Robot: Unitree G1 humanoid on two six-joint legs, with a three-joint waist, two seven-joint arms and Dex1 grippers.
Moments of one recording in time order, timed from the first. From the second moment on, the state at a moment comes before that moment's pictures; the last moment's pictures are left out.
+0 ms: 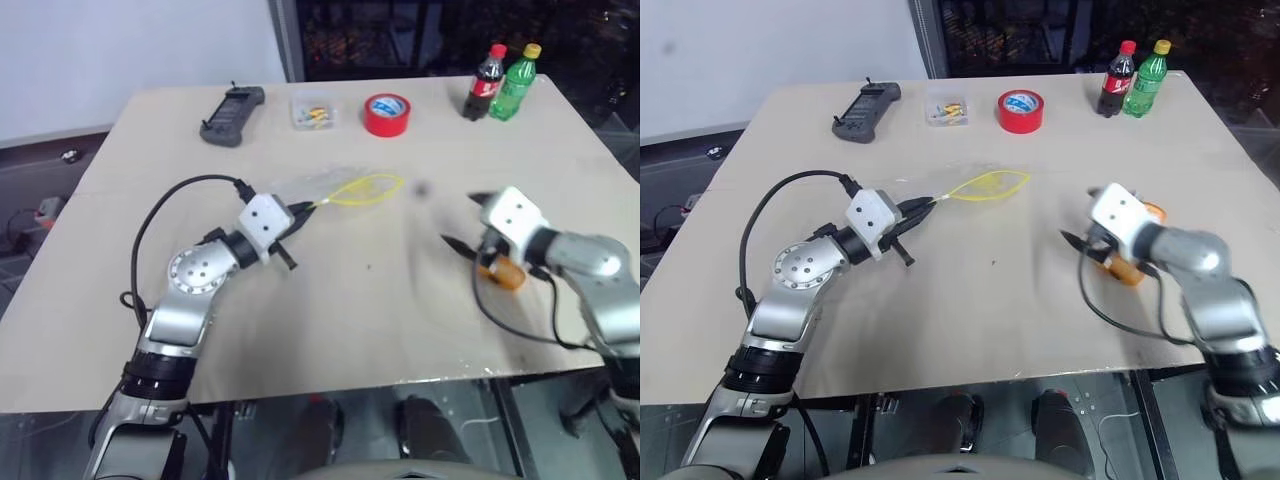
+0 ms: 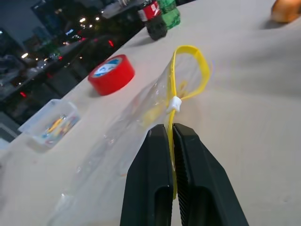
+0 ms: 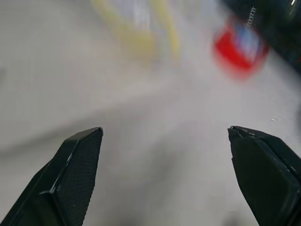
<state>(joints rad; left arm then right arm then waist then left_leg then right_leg) -0.36 0.54 -0.04 -0.06 -0.08 0.03 -0.66 -0.26 -0.72 -0.03 -0.28 0.12 0.47 0.76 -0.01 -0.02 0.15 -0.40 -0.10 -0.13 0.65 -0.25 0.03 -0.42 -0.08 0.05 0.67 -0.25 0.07</state>
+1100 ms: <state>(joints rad) -0.39 0.51 -0.05 -0.03 -0.11 0.01 -0.70 -0.07 -0.66 -0.22 -0.28 0.39 0.66 0.70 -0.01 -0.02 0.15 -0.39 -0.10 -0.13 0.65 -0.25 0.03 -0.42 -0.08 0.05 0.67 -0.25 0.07</state>
